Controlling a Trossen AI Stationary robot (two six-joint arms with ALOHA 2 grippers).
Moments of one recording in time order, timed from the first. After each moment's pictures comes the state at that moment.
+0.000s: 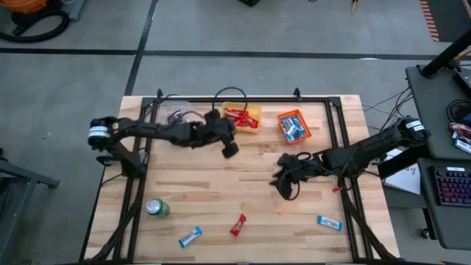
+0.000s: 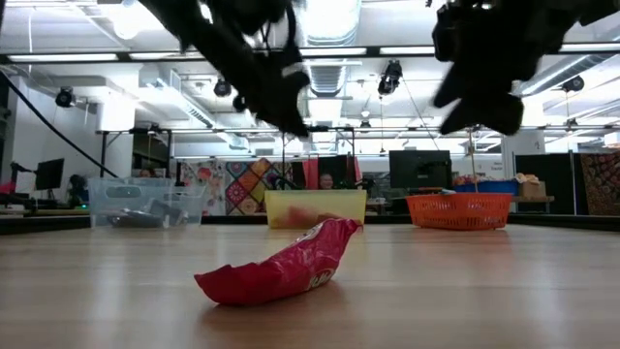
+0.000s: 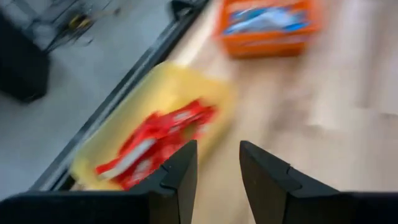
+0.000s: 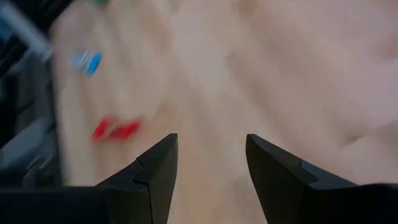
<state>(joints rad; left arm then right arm) 0.15 1.60 1.05 -0.11 -0.43 -0.03 0.27 1.24 0.71 -0.20 0.14 0.83</state>
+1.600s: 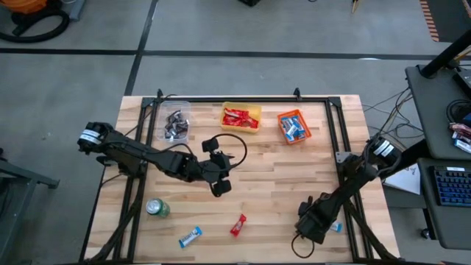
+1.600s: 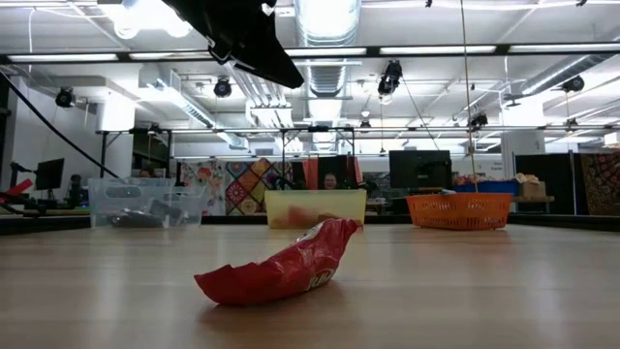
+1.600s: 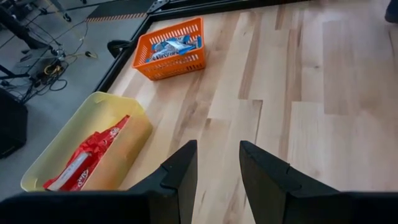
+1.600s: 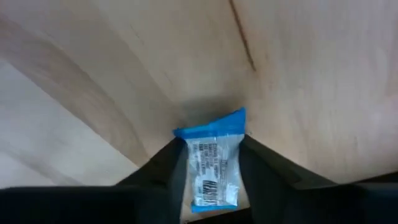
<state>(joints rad) -0.27 1.53 1.05 -0.19 -0.63 -0.12 0.76 1.77 0.93 -0.88 -0.36 1.20</state>
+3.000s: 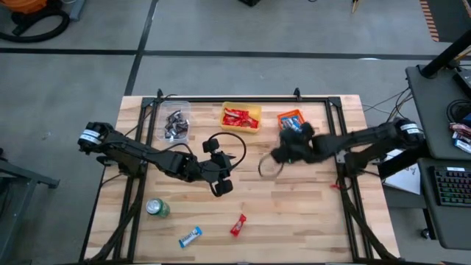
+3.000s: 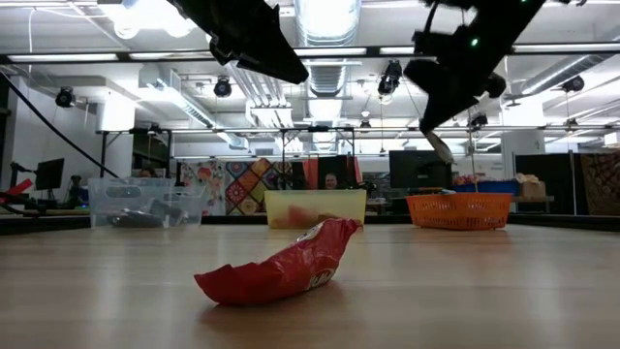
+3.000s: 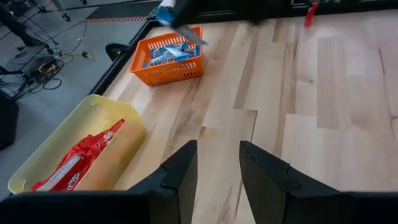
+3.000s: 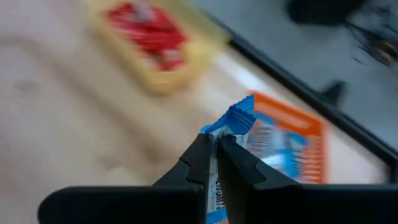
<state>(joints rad) -0.27 1.53 1.05 -0.16 -0.62 -0.15 0.08 1.35 0.93 -0.69 0.75 0.68</state>
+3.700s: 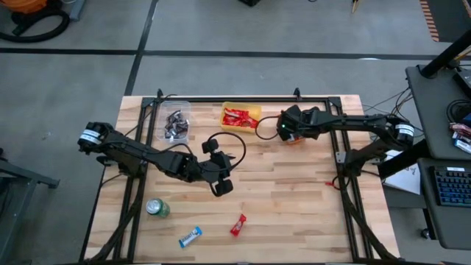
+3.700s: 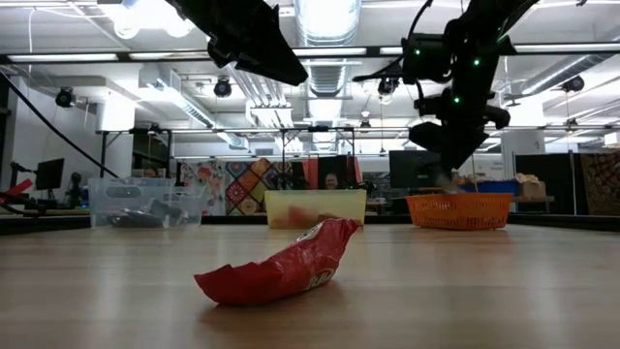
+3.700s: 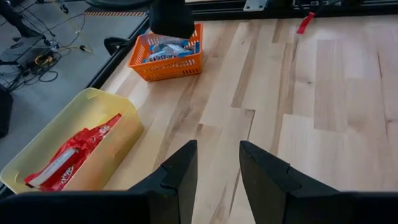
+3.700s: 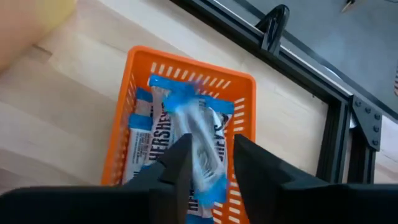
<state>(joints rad) -0.27 1.53 1.05 -0.17 -0.62 -0.20 -0.37 1.43 0.92 -0.77 0.60 0.58</state>
